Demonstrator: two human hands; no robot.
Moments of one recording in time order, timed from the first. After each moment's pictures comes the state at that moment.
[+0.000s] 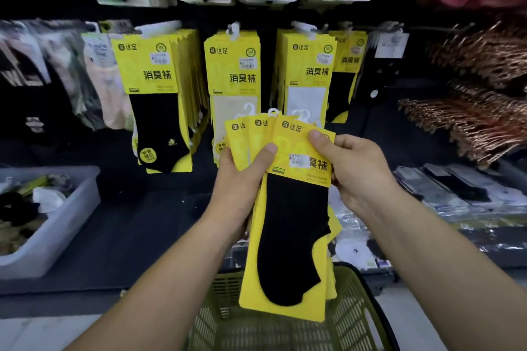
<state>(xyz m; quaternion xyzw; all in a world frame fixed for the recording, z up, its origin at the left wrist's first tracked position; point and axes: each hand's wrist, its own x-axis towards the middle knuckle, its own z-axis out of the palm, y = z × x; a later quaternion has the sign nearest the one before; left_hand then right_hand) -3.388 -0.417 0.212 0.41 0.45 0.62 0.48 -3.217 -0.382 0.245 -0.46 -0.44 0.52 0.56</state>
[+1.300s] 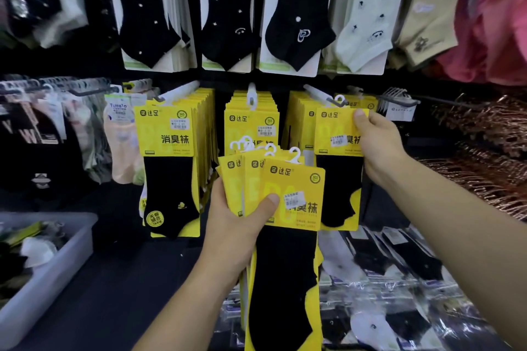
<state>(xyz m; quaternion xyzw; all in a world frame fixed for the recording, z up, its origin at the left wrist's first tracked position) -3.423 -0.375 0.229 0.44 0.43 0.68 0.40 -3.214 -0.242 0.330 -0.48 -0.50 0.36 0.63</state>
